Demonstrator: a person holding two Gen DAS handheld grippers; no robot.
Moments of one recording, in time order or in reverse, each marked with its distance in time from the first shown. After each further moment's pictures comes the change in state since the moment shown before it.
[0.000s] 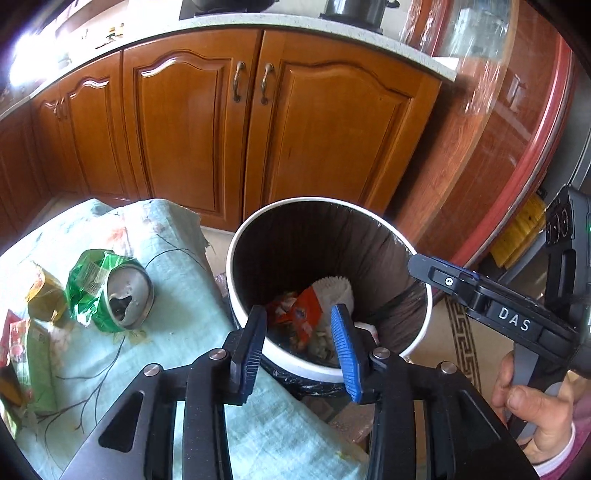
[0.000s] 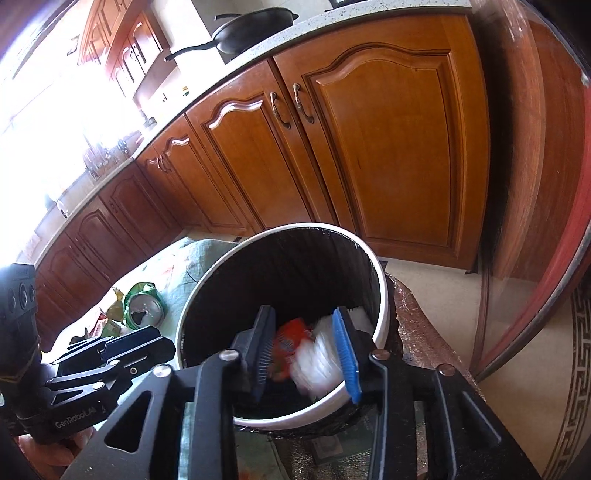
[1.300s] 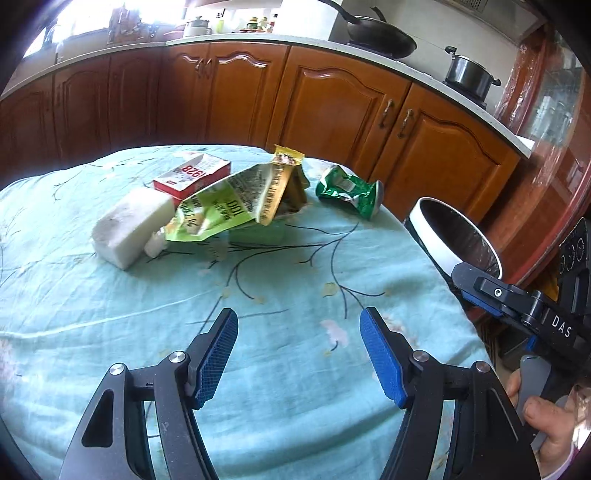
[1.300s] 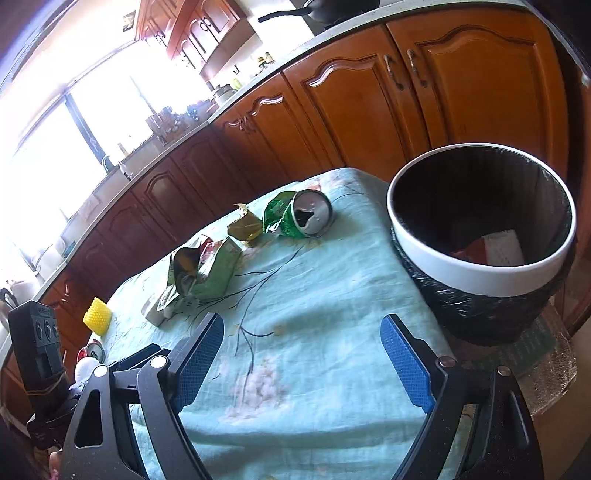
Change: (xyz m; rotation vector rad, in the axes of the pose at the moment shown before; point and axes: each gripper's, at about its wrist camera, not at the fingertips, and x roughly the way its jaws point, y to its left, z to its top) left arm -0.173 0.125 -0.164 -0.312 -0.125 0.204; right arm 0.003 0.158 -0.097 -0.086 0.092 0.239
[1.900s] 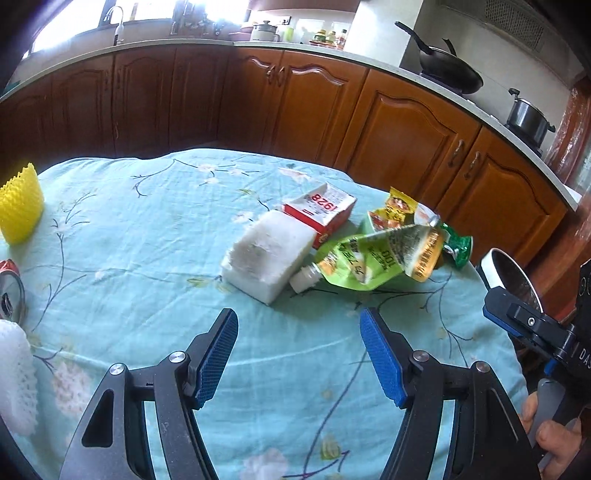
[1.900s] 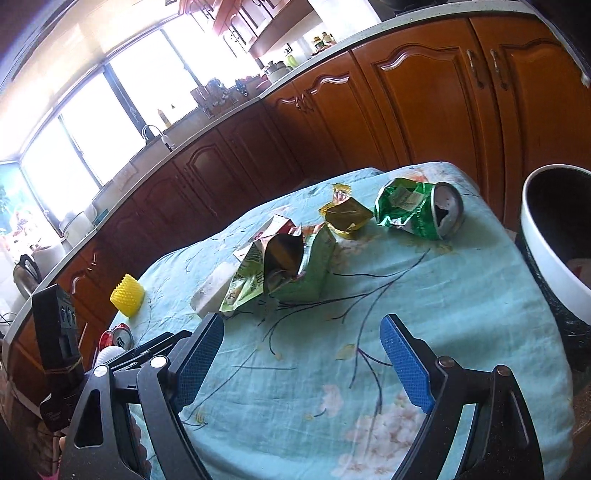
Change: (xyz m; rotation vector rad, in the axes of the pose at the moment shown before) left arm -0.026 0.092 0.023 -0.138 -0.054 0.145; right arm 0.060 0.085 0.009 -0.099 0.065 0.140
